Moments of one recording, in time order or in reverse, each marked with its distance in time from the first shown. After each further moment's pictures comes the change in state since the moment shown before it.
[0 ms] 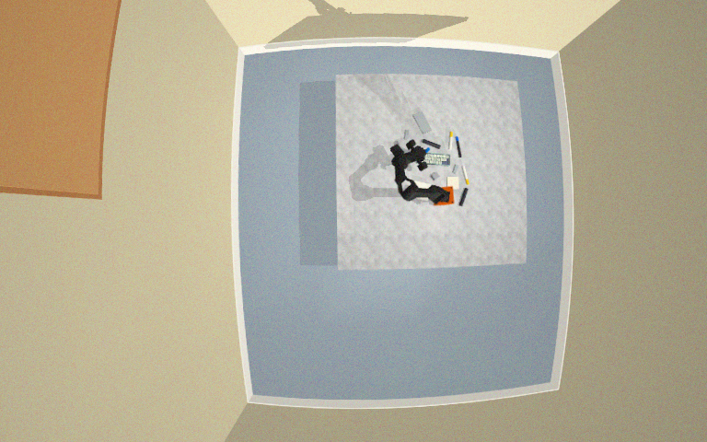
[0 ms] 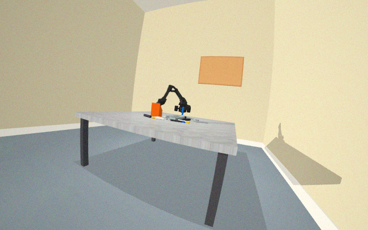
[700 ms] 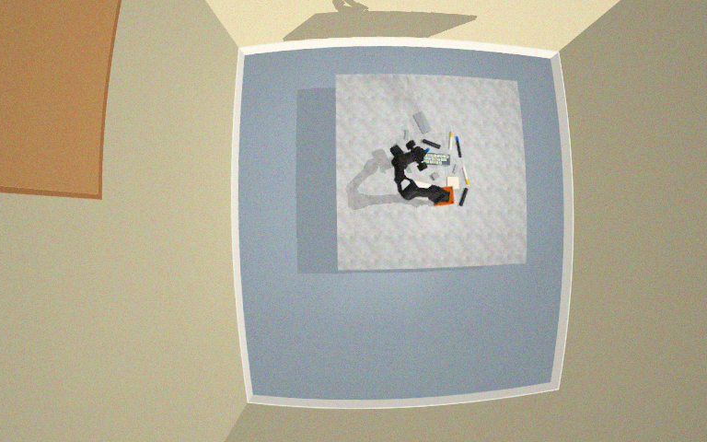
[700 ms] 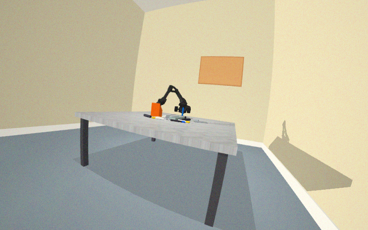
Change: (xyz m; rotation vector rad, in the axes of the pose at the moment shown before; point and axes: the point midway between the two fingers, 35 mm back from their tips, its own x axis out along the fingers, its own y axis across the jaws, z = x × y) arm 0.003 0.000 -0.007 -0.001 -0.002 0.000
